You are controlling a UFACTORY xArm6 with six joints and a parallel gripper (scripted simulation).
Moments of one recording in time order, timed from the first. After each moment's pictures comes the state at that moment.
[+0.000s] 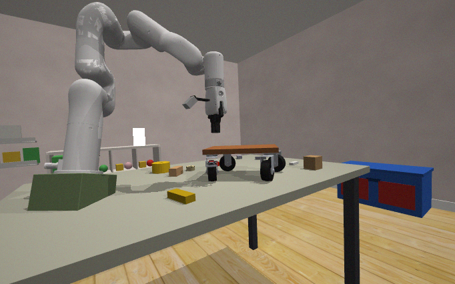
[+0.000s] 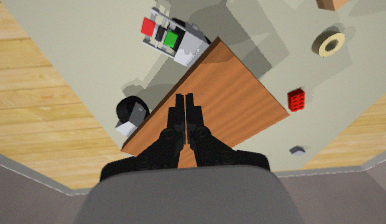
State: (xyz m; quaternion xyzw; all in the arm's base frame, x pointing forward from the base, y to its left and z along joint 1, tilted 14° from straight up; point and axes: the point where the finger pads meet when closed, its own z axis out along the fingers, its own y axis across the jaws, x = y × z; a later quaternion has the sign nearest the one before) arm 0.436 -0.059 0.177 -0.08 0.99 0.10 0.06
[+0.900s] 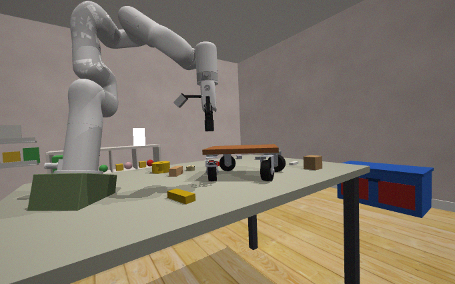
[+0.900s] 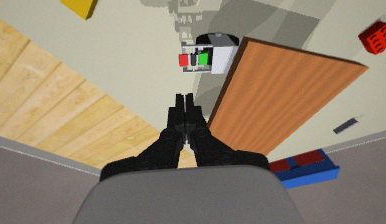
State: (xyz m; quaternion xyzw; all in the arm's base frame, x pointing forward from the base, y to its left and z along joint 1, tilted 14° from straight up) arm 0.394 -0.109 0.168 0.18 0.98 0.12 0.04
